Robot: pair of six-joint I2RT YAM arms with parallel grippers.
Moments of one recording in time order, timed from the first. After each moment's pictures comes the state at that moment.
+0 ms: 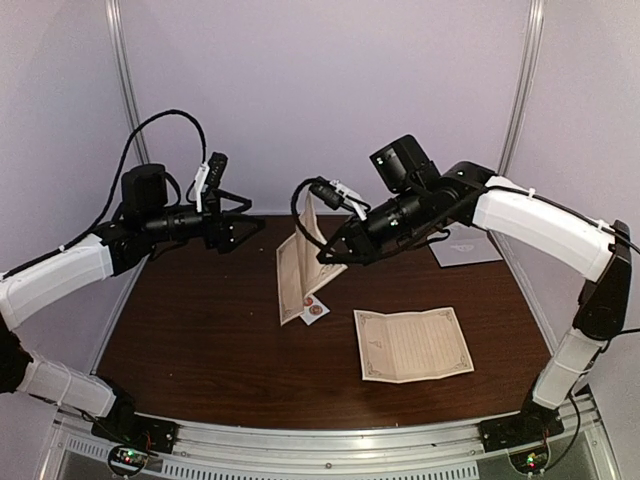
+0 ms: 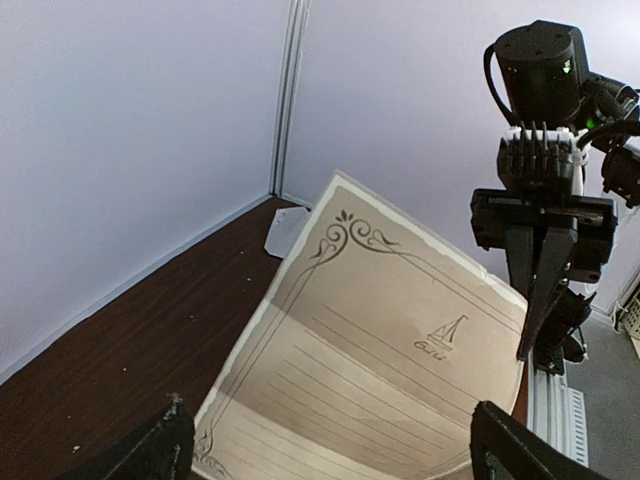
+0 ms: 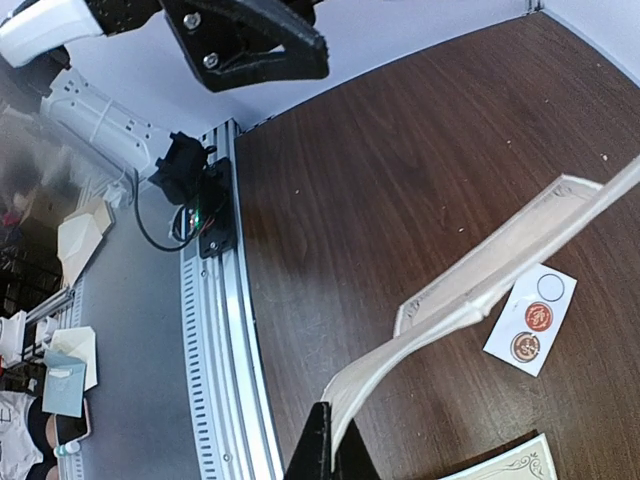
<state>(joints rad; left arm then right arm) -0.46 1.26 1.00 0.08 0.69 -0.04 0.83 1.69 1.70 -0.74 -0.60 -0.01</state>
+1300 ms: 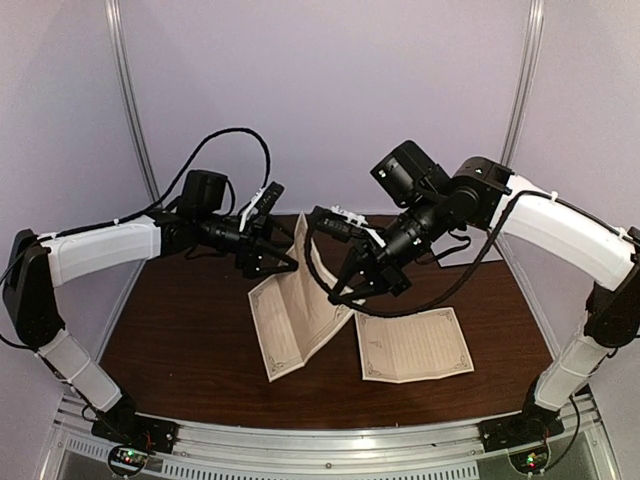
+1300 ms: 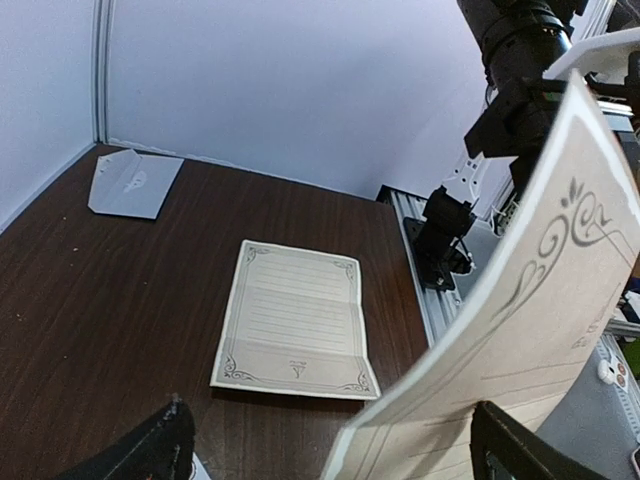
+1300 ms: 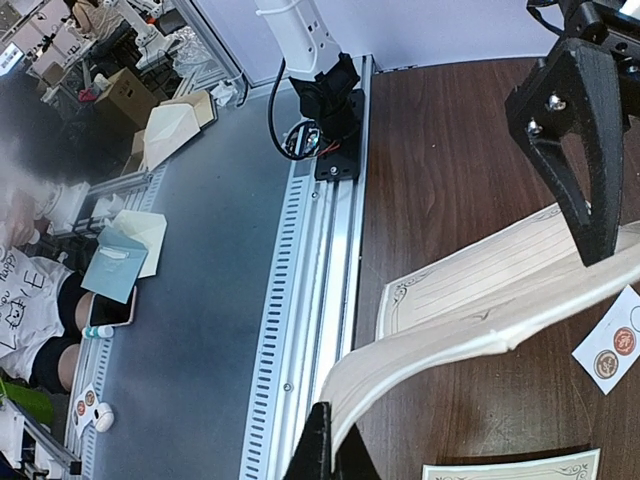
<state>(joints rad) -0.58 1.56 1.19 -0.12 1.03 0.16 0.93 1.62 1.73 -1.01 -0.78 -0.31</state>
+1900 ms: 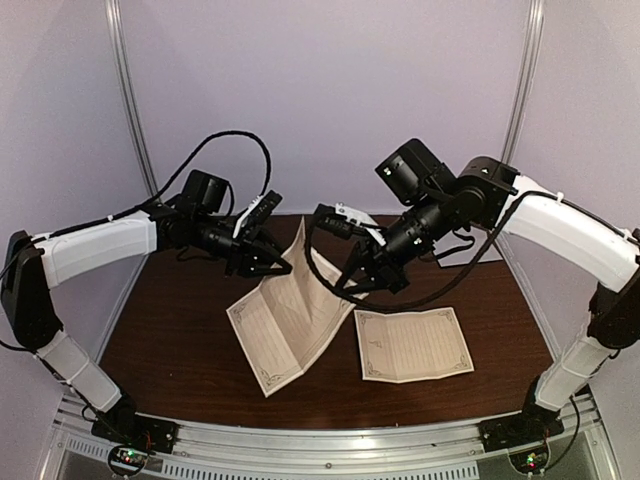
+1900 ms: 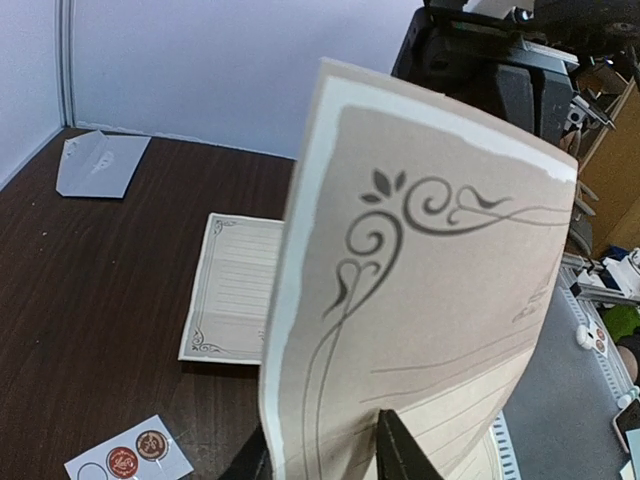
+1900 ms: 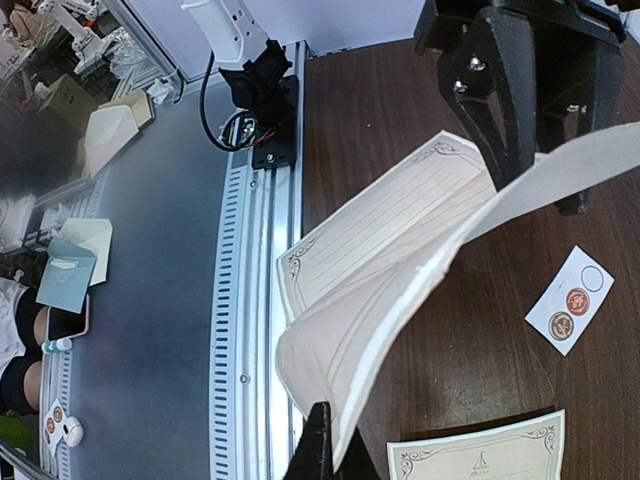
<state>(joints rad) -0.58 1.56 1.23 -0.36 1.09 0.33 0.94 1.61 1.72 -1.00 -0.62 -0.27</state>
